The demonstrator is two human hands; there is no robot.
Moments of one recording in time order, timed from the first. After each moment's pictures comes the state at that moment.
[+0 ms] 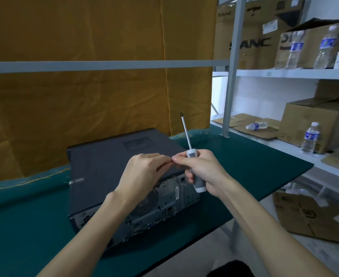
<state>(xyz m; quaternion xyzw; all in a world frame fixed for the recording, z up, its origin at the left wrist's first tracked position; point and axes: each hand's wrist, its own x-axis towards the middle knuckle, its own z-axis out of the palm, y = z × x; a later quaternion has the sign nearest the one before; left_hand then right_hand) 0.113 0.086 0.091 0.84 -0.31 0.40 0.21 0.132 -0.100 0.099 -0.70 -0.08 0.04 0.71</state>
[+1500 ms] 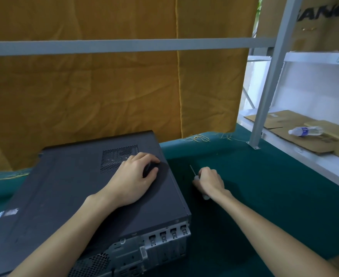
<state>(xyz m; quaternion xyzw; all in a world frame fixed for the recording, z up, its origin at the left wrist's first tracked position) 0.266 0.060 0.077 0.97 -0.03 0.14 0.21 0.431 -0.150 -0.033 -0.97 -0.05 0.02 0.25</state>
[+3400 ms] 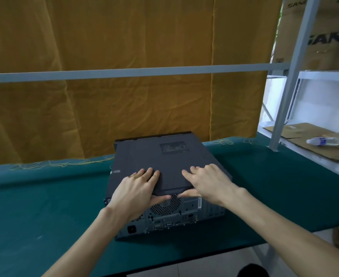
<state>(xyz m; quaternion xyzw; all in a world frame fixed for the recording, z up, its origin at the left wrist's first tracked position) 0.069 0.133 0.069 0.96 -0.03 0.23 -0.18 0.196 -0.079 0.077 -0.83 -0.47 -0.23 -0.16</state>
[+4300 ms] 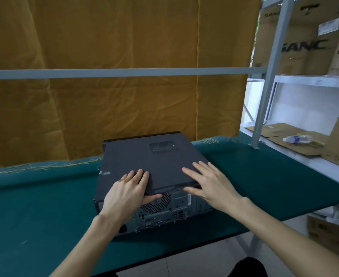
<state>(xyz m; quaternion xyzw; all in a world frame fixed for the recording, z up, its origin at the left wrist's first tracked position) 0.068 0.132 0.053 0.96 -0.04 0.26 -0.14 0.176 -0.127 0.057 -0.91 -0.39 -0.16 0.03</state>
